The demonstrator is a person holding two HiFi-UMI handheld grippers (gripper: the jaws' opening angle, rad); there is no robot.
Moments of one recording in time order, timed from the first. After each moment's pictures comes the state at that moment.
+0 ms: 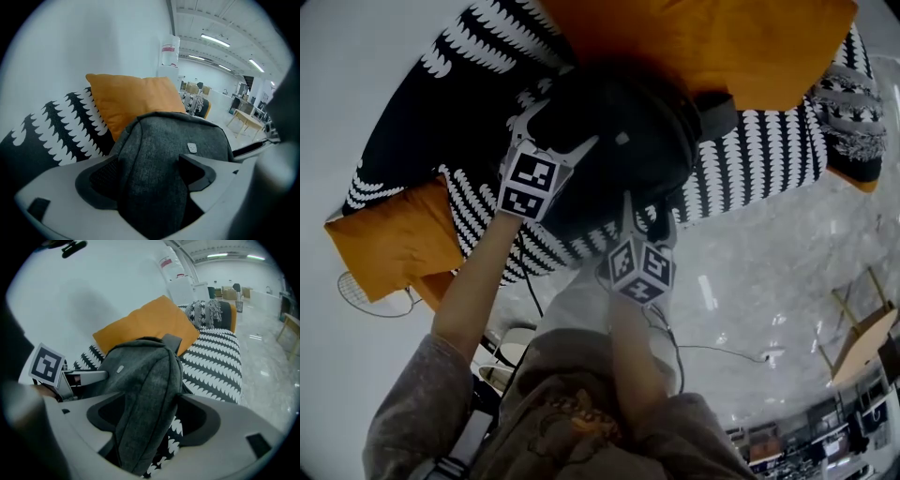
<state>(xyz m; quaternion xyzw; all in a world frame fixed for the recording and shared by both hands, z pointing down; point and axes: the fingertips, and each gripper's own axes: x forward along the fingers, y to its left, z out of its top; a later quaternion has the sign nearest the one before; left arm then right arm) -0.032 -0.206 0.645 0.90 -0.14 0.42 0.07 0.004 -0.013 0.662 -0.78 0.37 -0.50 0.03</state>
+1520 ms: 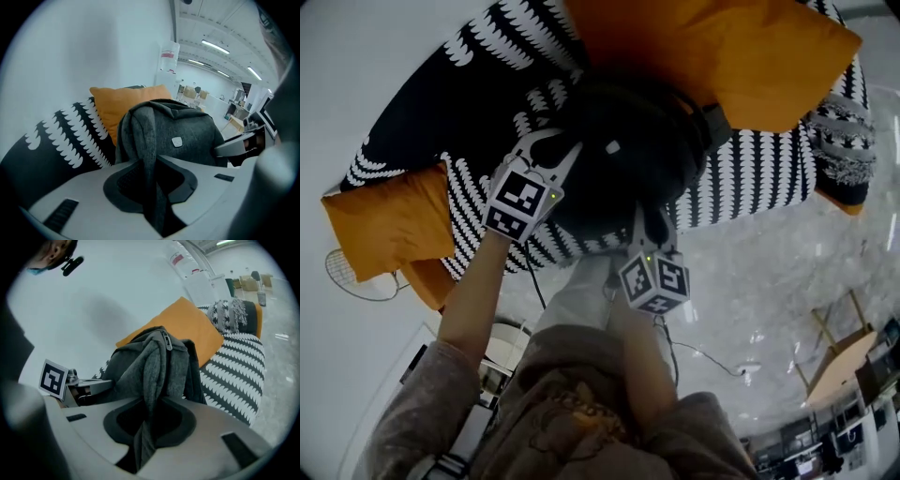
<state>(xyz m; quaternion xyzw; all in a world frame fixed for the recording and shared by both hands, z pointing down) -0.061 -0.175 0.595 0.91 -0.12 0.40 0.09 0.003 -0.028 0.610 -0.72 0.49 -0.48 0.05</state>
